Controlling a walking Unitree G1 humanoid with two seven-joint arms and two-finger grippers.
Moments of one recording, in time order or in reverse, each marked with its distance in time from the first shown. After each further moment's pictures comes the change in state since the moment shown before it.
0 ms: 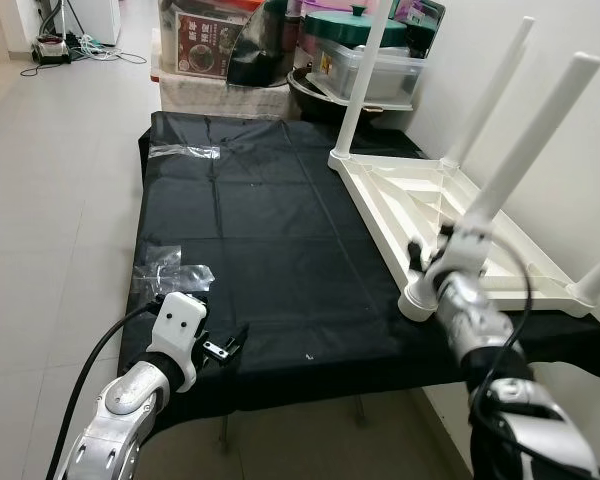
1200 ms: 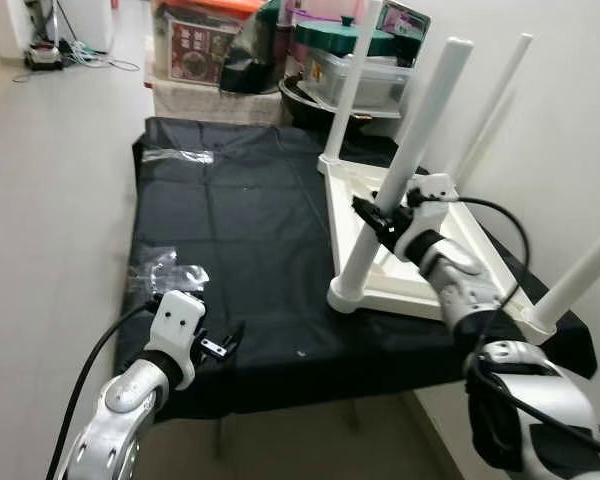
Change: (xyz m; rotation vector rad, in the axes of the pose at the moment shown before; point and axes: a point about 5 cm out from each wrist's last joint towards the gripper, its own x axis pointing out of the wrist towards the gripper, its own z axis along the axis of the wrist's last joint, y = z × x) left arm 0.002 0.001 0.000 0.017 0.001 0.001; right arm 0.012 0.045 -0.003 -0.030 0.026 0.205
